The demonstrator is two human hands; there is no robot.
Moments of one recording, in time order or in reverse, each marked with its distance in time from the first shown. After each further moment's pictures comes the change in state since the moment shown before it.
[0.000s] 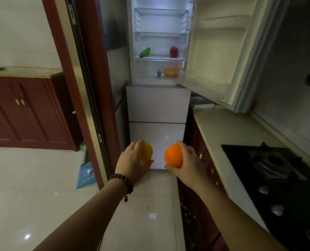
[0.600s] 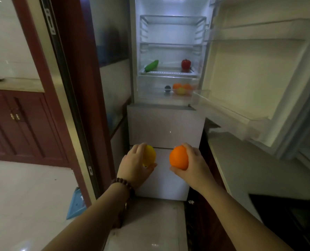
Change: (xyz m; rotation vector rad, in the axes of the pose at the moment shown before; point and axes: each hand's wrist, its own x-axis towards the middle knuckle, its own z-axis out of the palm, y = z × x) left_hand 0.257 -0.039 0.055 0.027 0.070 0.013; right_hand 0.281 0.048 0.011 0.000 -0.022 -0.079
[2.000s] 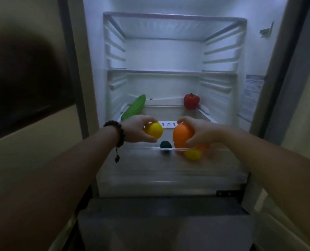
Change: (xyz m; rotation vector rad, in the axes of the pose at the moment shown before) left_hand 0.707 -0.087 0.063 0.004 -0.401 0.274; right_hand 0.692 0.053 -0.058 -0.406 -0.307 0.016
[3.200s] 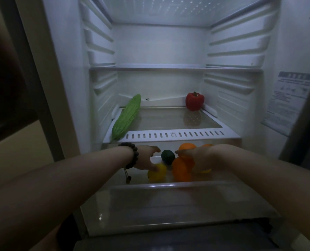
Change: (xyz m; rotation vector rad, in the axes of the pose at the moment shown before) left_hand 0.090 -0.055 0.053 0.312 -0.470 -0.117; right_hand 0.070 0.005 0.030 -0.286 -0.464 0.156
